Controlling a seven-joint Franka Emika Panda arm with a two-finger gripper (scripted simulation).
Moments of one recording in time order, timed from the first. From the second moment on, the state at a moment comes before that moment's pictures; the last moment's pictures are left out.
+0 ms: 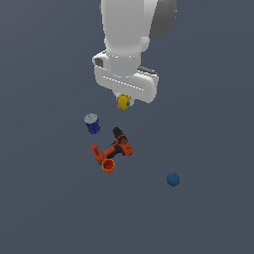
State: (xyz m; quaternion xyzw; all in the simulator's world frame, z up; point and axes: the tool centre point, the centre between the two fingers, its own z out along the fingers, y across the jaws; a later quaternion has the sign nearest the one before) arm -0.047 -0.007 0.315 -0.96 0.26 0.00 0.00
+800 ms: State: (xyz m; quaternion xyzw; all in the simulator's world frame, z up) arm -0.039 -0.065 0.385 -0.96 0.26 0.00 0.00
